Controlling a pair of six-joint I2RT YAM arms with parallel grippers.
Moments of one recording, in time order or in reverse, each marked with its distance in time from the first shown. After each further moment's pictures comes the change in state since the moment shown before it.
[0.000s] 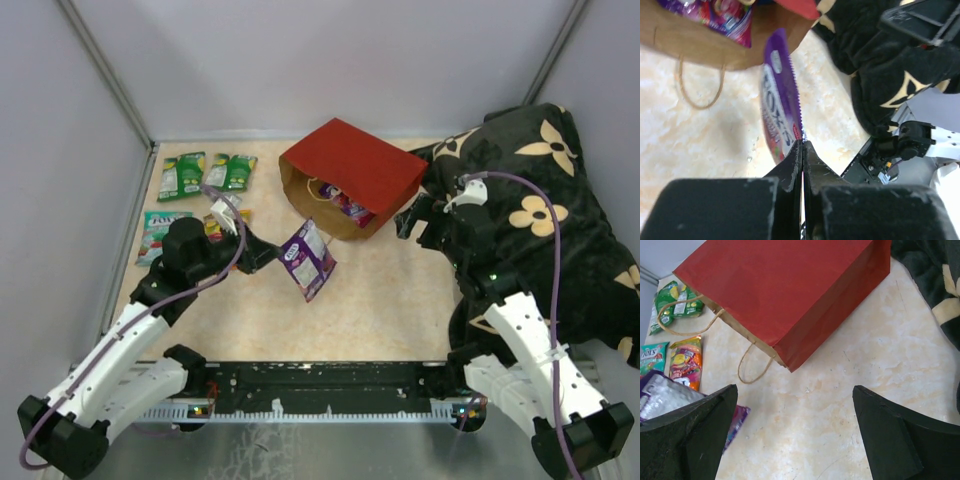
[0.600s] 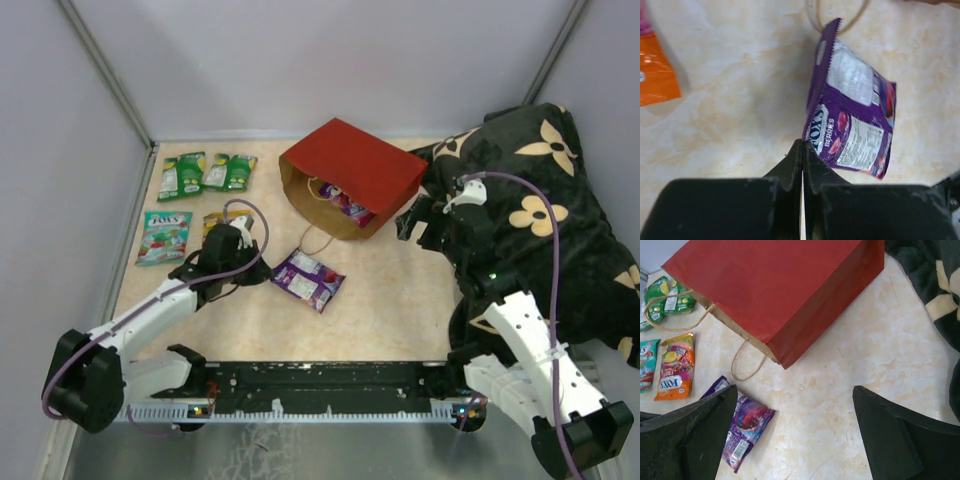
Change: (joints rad) left arm 0.012 0.290 -0.162 -0.031 -0.267 -0.049; right arm 0.000 0.007 0.004 -0.024 0.012 -0.012
